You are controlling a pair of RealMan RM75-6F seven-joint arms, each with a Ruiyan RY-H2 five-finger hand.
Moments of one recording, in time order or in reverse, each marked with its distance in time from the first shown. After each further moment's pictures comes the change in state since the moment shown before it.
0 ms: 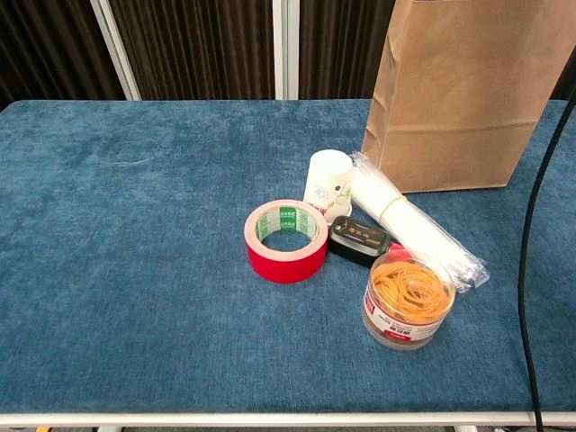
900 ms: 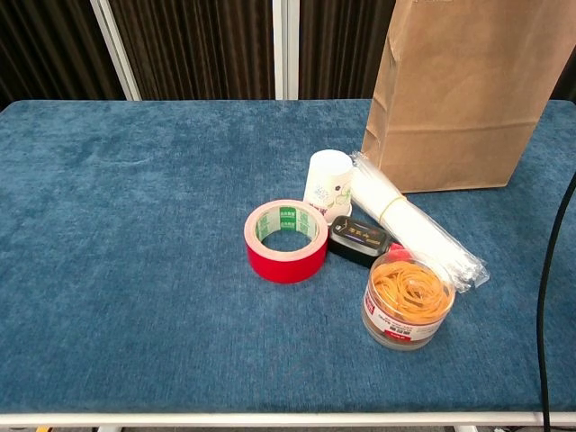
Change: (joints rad) left arm -0.006 0.003 -0.007 -0.011 -0.001 -0.002 0.006; right arm -0.012 0.099 -0.029 -0.140 0.118 -0.017 0.052
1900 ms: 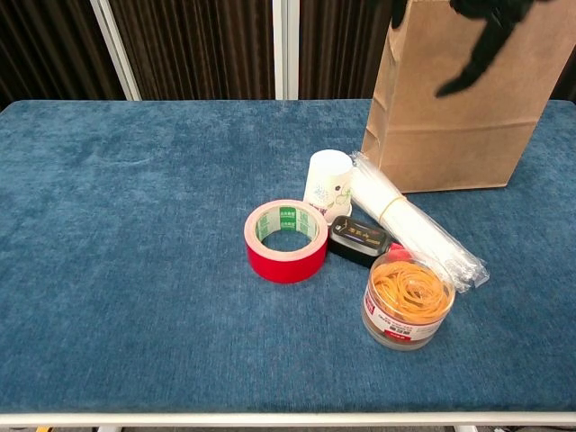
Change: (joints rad) left arm -0.006 -0.009 0.003 -0.008 0.004 -0.008 0.017; right arm -0.076 0.361 -0.323 -0.410 -0.153 -0.394 0.305
